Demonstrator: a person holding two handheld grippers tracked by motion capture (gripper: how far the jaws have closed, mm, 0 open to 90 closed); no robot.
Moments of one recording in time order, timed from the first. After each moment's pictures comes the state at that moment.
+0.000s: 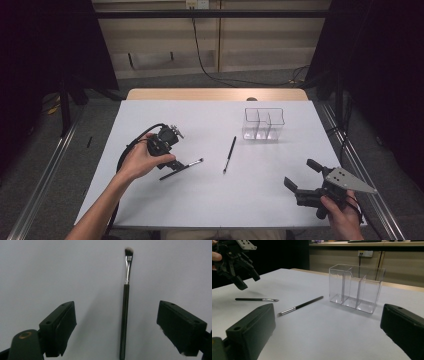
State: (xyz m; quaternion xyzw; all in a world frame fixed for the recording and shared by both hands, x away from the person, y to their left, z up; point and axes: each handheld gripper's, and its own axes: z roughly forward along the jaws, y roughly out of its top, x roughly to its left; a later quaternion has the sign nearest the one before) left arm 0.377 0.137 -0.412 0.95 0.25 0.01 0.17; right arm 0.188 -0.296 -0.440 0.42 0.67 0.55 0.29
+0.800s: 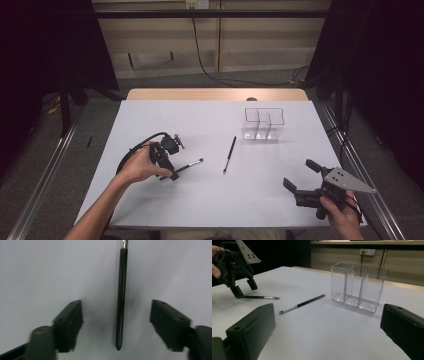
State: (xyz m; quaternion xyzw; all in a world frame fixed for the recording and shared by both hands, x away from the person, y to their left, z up) left arm 0.374 0.136 -0.440 0.97 0.24 -0.04 0.09; right arm 0.188 -0.295 -0.441 0.41 0.67 0.55 0.28
